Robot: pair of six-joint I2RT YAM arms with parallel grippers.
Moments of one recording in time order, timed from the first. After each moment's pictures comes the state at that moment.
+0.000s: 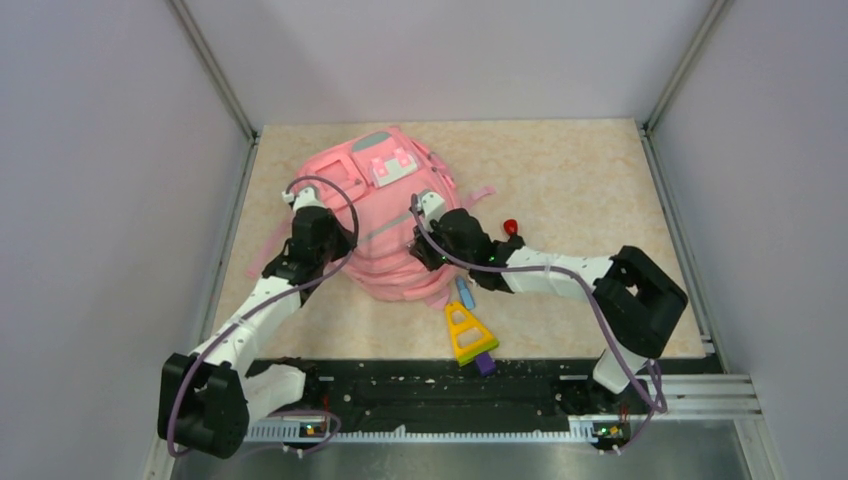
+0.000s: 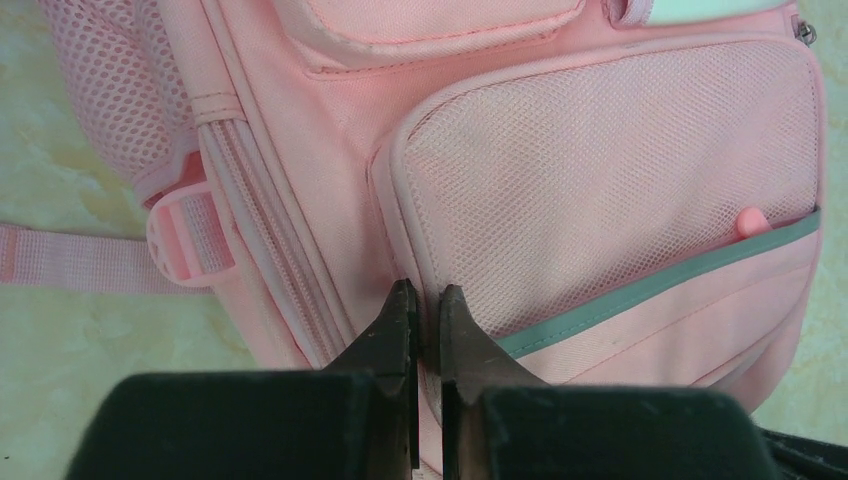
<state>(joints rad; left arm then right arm) -0.26 1.09 0.66 -0.13 -0.12 -0.63 0.91 1.67 1.00 0.22 -0.02 0.15</state>
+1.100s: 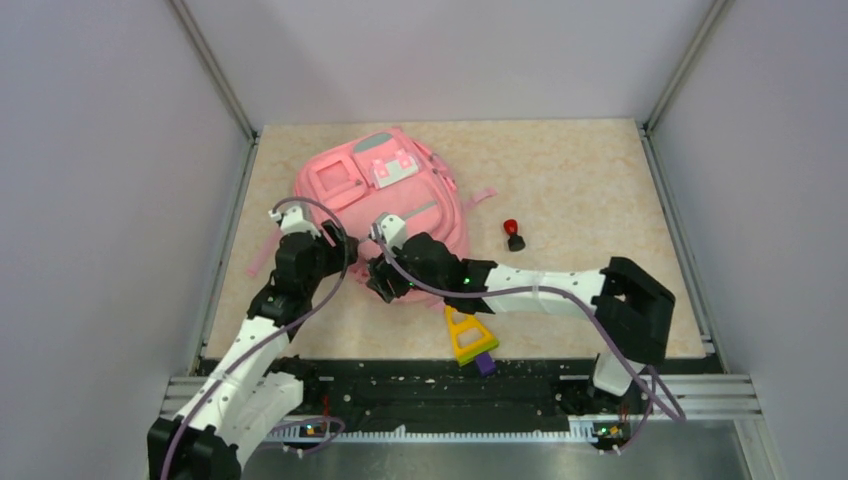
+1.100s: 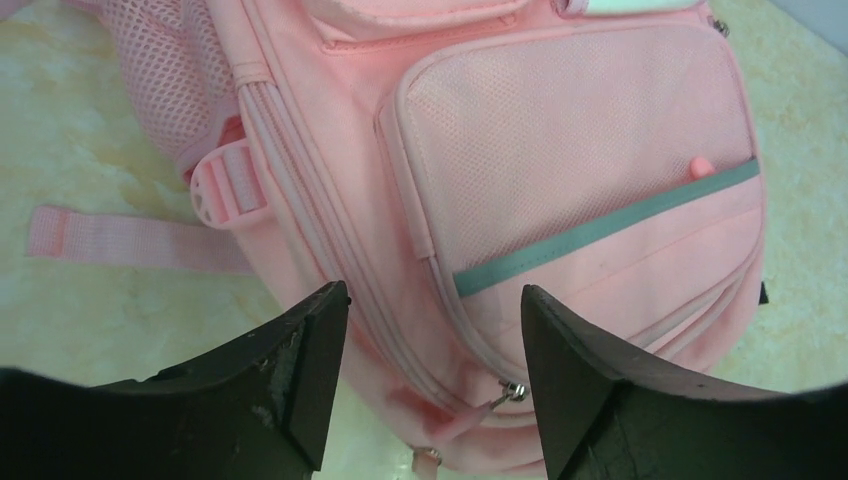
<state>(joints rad) -0.26 0.82 0.52 -0.12 -0.12 -0.60 1.16 1.72 1.15 0.16 0.08 0.20</state>
